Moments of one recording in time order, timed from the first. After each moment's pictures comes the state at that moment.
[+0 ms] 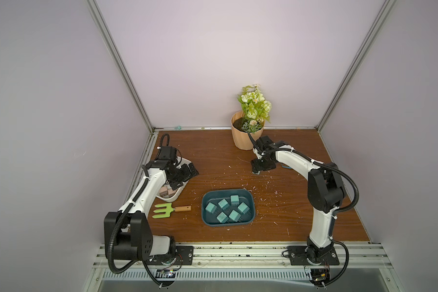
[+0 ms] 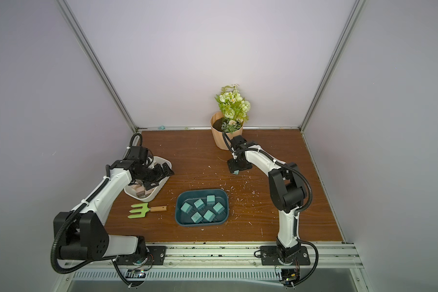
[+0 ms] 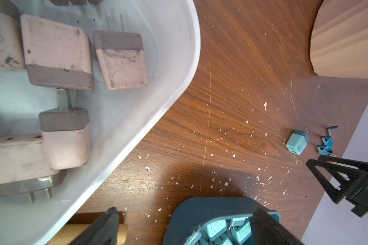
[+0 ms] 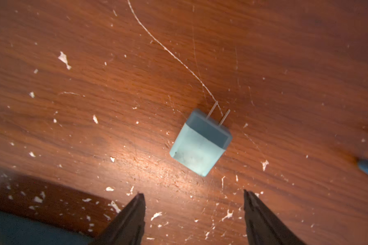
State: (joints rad) left arm -0.02 1.36 1.03 -0.83 0.37 -0.56; right arm 0.47 1.97 1.57 -0.87 -0.03 0.20
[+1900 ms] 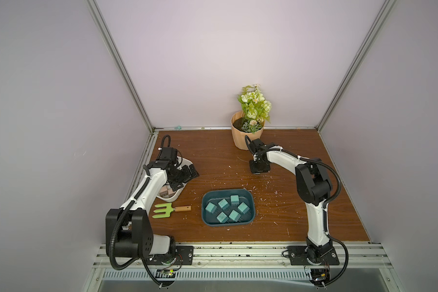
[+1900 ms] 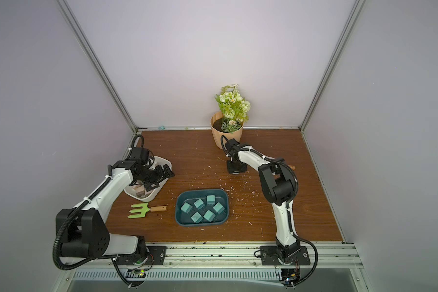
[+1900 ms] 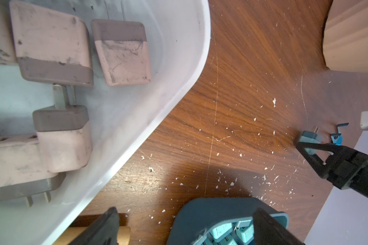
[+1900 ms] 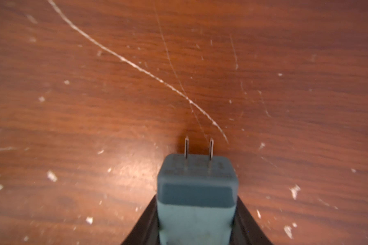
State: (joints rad) left arm -0.02 1.38 1.02 -0.82 0.37 -0.55; right arm 0.51 2.08 1.62 -0.86 0.04 0.36
